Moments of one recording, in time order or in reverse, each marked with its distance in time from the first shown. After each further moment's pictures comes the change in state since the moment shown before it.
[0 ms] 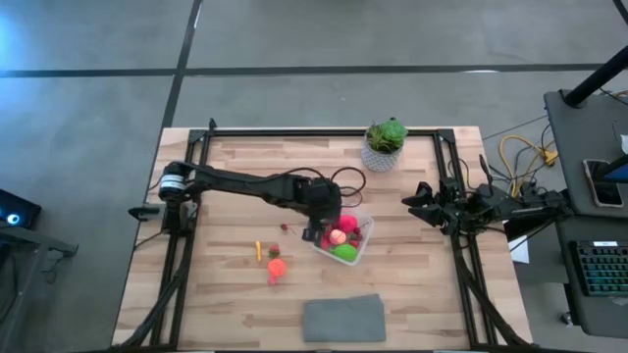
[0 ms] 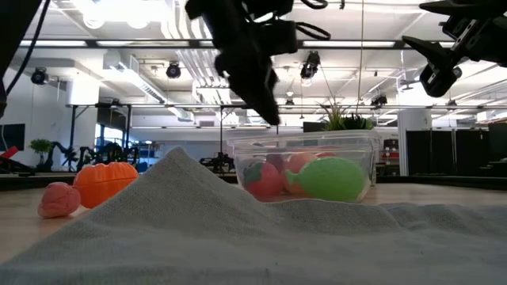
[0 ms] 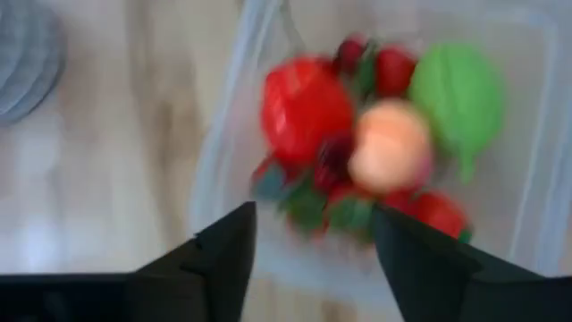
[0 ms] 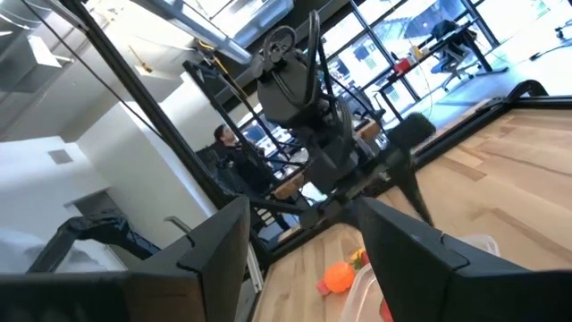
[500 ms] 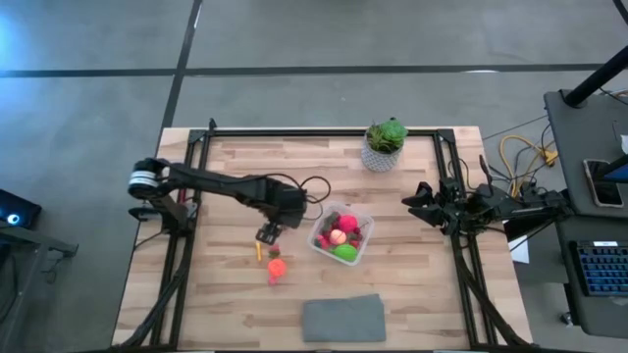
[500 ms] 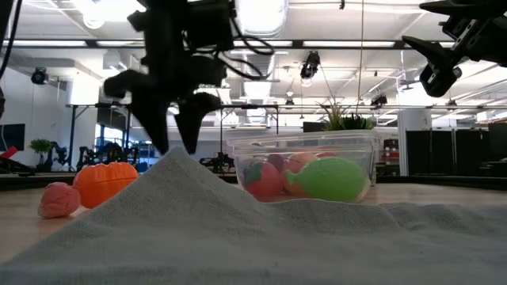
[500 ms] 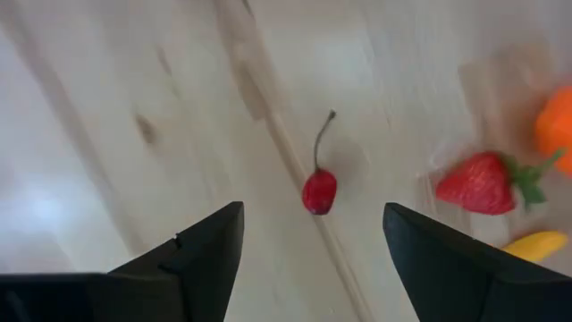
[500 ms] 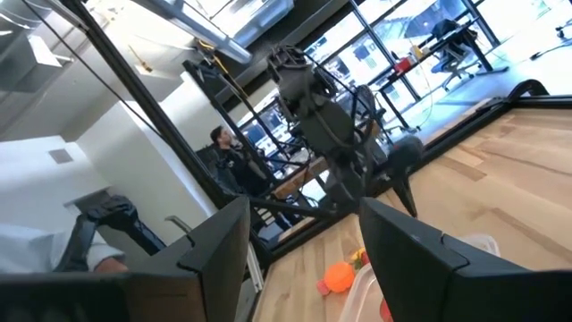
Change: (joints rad) left arm 0.022 -0.234 -0.367 -0.179 0.054 0.186; right arm 0.000 0.001 0.000 0.000 0.000 0.000
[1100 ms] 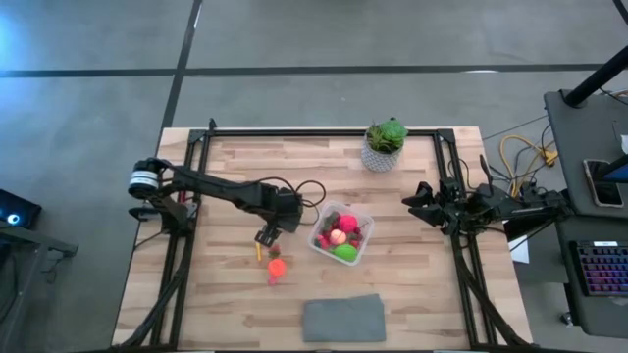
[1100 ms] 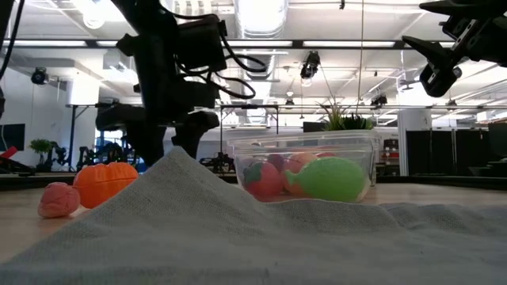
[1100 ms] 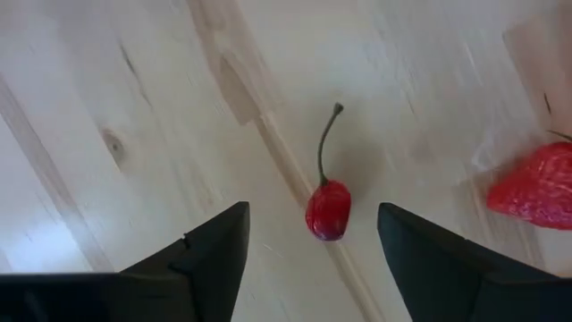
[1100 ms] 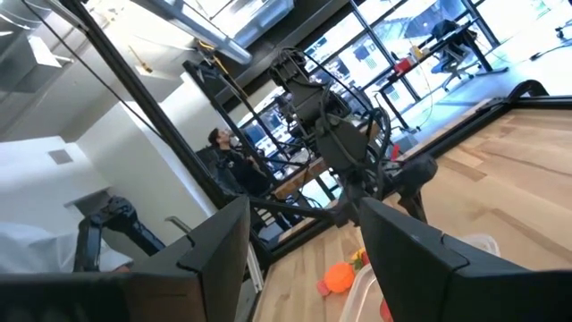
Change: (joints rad) left arm -0.002 0.001 -0.180 0.239 -0.013 0.084; right arm 0.000 -0.001 0.000 0.000 0.000 0.000
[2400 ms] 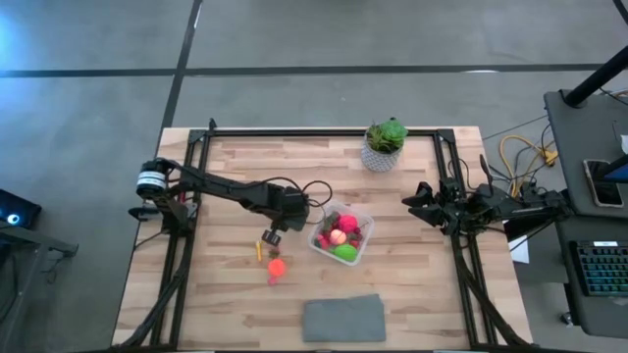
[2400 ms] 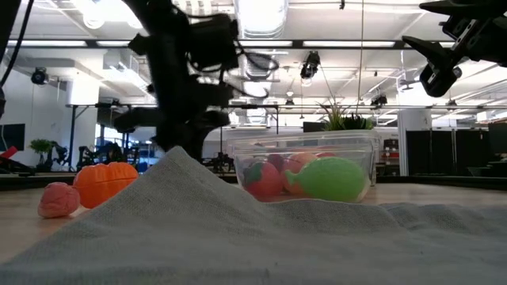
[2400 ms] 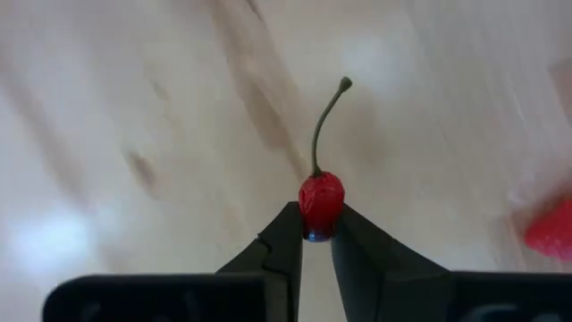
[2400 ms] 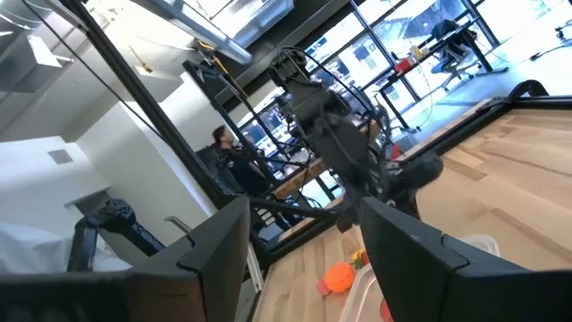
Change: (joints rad) left arm -0.001 0.060 0.064 0.000 -0.032 -0.008; right arm 0.000 0.000 0.000 0.000 0.000 0.000
